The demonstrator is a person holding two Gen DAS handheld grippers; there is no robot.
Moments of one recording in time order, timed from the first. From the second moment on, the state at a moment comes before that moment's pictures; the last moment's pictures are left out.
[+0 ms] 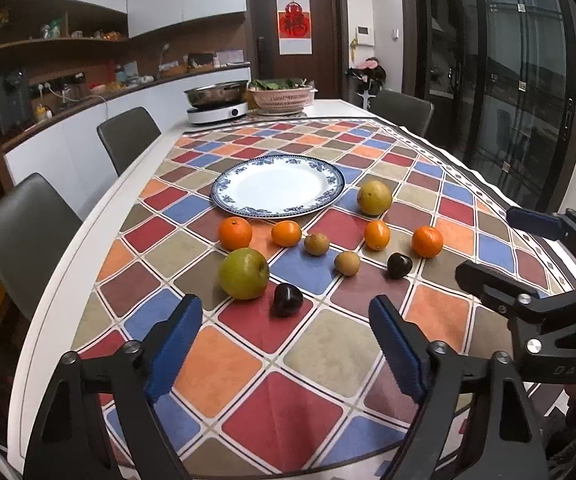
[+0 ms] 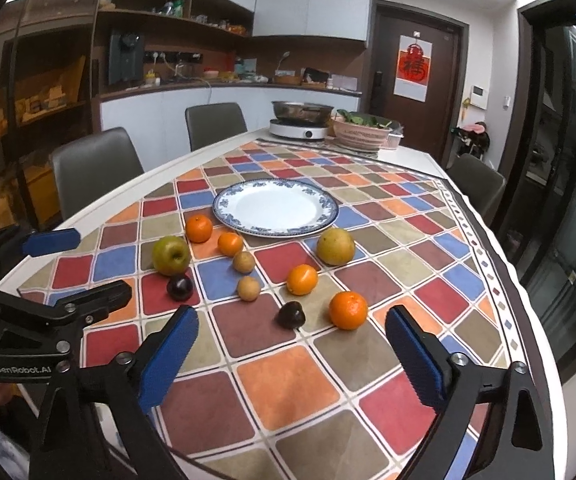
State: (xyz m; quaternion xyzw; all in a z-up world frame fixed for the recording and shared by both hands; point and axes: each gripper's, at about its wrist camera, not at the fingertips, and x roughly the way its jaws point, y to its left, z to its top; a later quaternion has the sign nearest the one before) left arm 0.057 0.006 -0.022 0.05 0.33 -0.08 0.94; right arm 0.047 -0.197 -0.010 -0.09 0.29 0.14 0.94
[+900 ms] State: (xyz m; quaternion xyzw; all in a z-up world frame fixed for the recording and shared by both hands) left arm 0.118 -0.002 -0.079 0.08 0.41 -0.11 0.90; right arm 0.119 -0.189 -0.071 -0.08 0.40 0.17 0.89
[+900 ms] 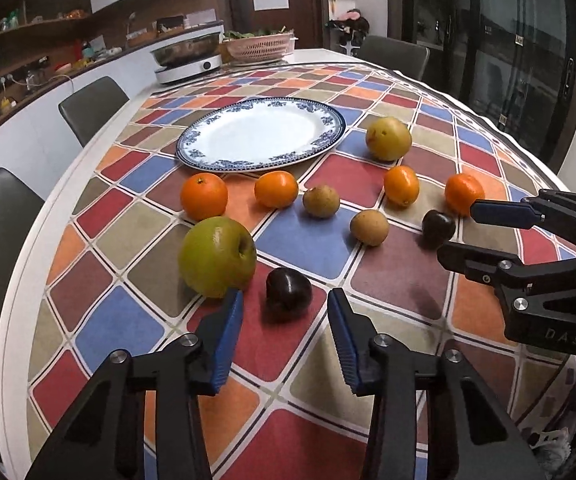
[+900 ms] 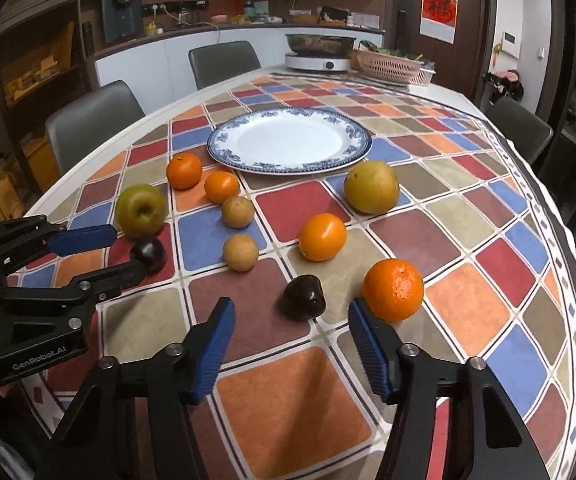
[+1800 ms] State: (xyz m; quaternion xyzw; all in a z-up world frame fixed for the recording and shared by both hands) left arm 0.135 -0.006 -0.089 0.08 0.42 -0.11 0.90; right arm 0.142 -0.191 -0.090 -0.07 0.43 0.17 0.88
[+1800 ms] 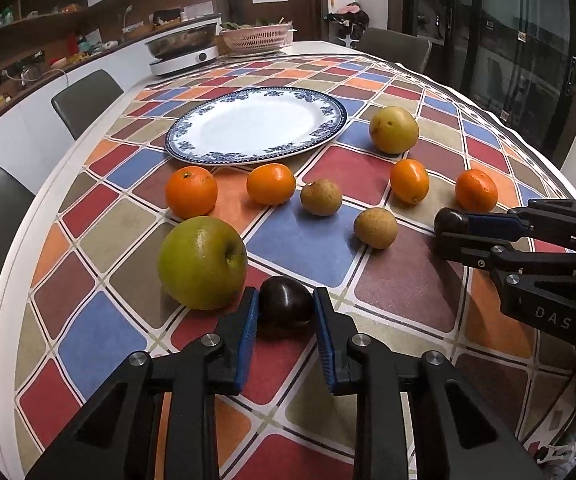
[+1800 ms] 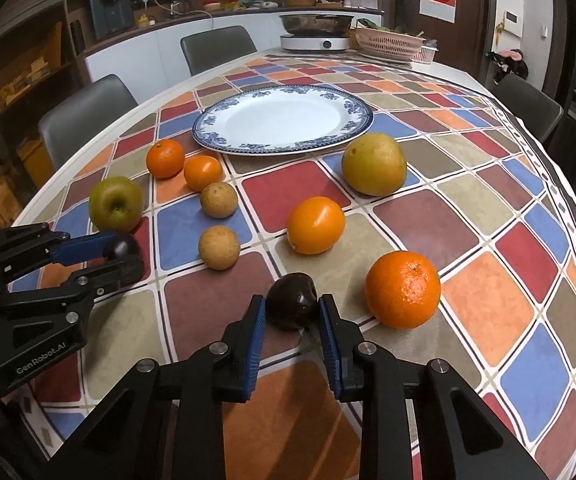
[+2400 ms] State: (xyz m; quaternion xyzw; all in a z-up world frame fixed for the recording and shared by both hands) left arm 0.096 -0.007 -0.034 0.06 0.36 -0.12 0.92; right arm 0.109 -0.191 -0.038 -0.04 0.38 0.20 0.90
